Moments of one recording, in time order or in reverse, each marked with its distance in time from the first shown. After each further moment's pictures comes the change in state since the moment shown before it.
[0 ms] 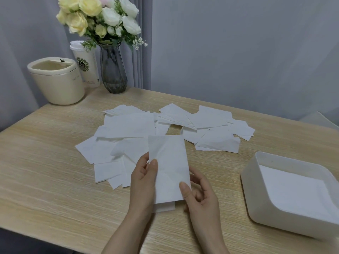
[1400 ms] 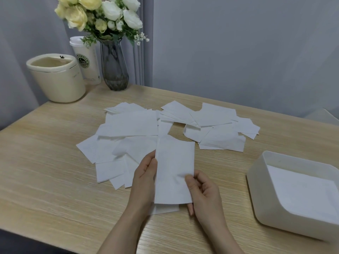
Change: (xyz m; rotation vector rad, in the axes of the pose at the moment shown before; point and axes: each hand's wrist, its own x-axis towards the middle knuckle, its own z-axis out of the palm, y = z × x) left_hand 0.016 -0.006 -0.008 0.031 -0.024 -0.083; right_hand 0.019 -0.011 0.002 0.051 -0.130 0.069
